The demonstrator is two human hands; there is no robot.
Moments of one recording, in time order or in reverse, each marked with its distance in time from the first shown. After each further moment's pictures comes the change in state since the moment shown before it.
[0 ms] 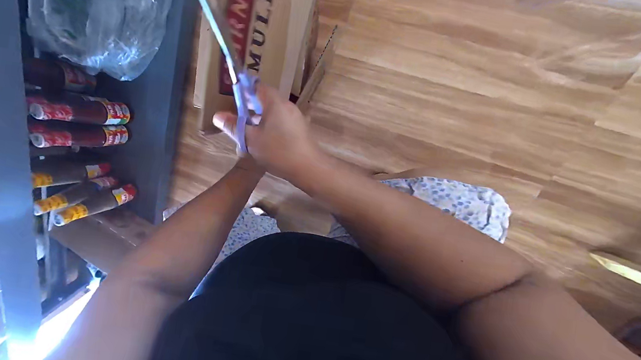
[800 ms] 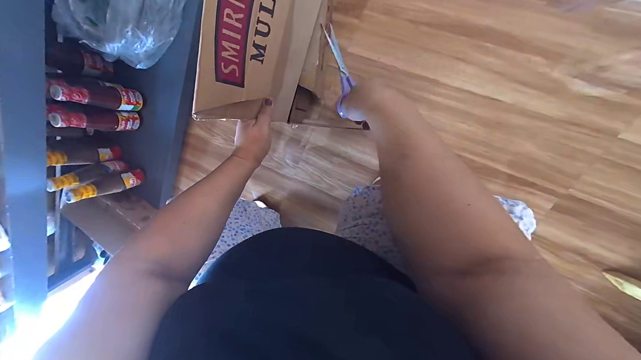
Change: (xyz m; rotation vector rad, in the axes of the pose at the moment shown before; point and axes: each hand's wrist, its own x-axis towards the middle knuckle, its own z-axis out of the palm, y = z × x) left_hand 0.006 0.022 -0.009 -0.668 0.478 0.160; right_hand 0.040 0.065 -0.091 -0.630 -0.140 0.639
